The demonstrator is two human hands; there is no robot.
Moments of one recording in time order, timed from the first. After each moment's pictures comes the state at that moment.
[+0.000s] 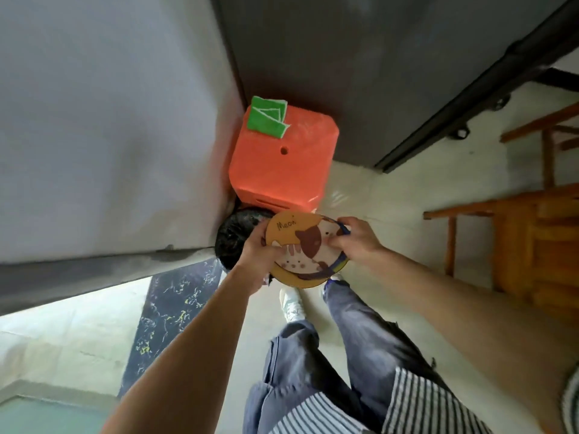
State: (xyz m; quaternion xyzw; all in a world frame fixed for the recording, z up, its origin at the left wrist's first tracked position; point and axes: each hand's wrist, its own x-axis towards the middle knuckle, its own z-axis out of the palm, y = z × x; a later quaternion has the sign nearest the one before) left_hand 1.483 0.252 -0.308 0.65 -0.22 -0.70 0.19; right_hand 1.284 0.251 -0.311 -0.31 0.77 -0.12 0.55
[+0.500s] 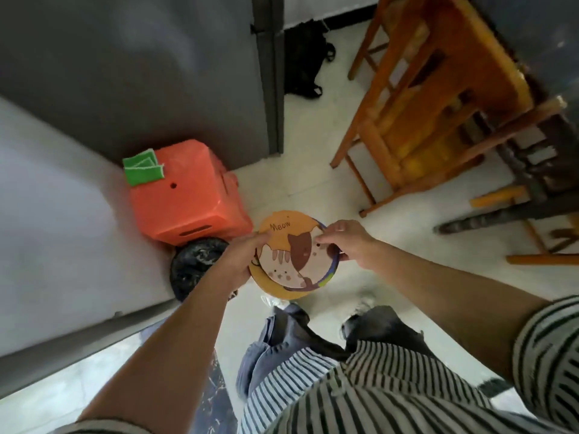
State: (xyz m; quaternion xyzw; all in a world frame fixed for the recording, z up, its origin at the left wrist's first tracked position) left_hand 1.360 0.341 -0.210 0.54 -0.37 -0.75 -0.05; right_hand 1.179 0.470 -0.220 0.00 0.78 -0.31 0.54
